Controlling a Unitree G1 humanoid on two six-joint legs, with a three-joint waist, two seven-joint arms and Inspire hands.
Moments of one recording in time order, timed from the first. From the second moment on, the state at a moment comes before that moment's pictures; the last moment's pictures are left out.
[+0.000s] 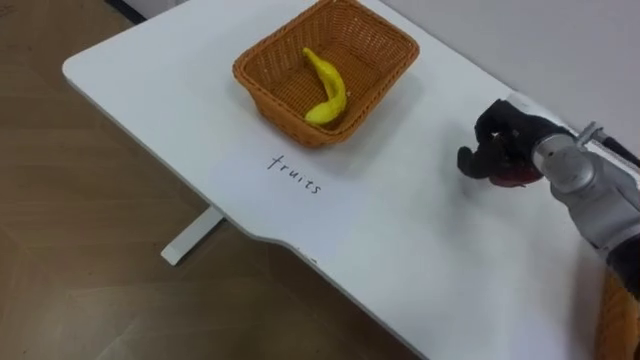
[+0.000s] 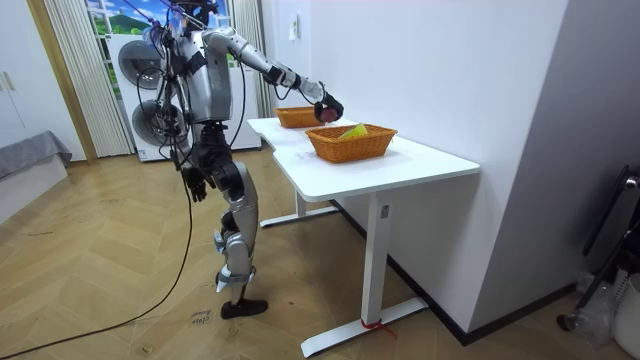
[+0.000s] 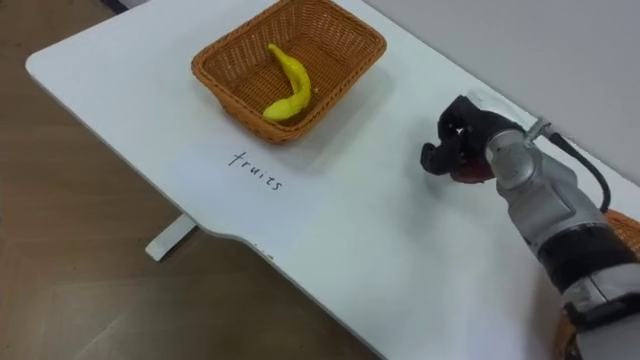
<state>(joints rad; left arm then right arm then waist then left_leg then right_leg) 0.30 0.37 0.02 0.82 -0.31 0.12 -0.01 -0.63 -0.65 0.41 0.61 -0.22 0.17 0.10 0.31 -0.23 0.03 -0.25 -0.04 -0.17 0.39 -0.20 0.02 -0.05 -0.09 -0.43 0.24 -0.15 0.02</state>
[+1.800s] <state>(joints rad) 0.47 0.33 0.09 0.77 -0.15 0.20 -0.05 -0.62 -0.65 0.43 0.24 -0.16 0.24 0.12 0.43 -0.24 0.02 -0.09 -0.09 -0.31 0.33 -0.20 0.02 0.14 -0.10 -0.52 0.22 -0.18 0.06</state>
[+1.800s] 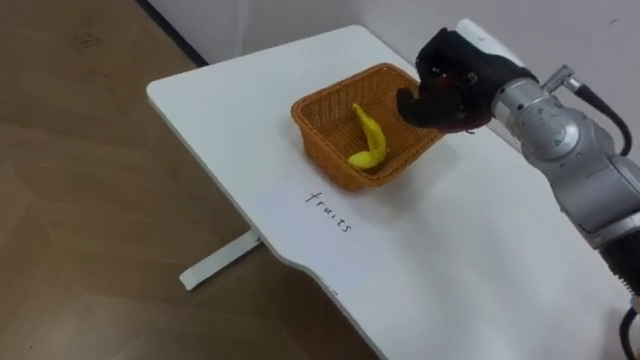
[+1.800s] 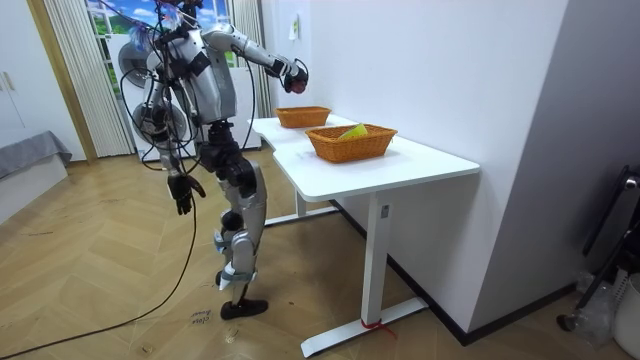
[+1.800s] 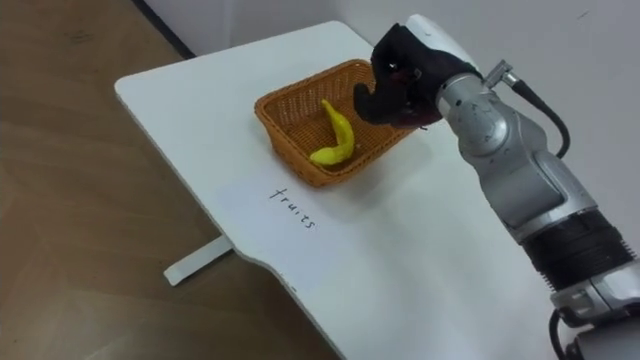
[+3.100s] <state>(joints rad) 0.43 0.36 0.10 0.75 -0.20 0.14 -0.06 -0.85 -0.62 0.45 0.62 -0.06 0.18 -0.12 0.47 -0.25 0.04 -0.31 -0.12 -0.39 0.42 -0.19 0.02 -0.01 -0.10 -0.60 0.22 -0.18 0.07</state>
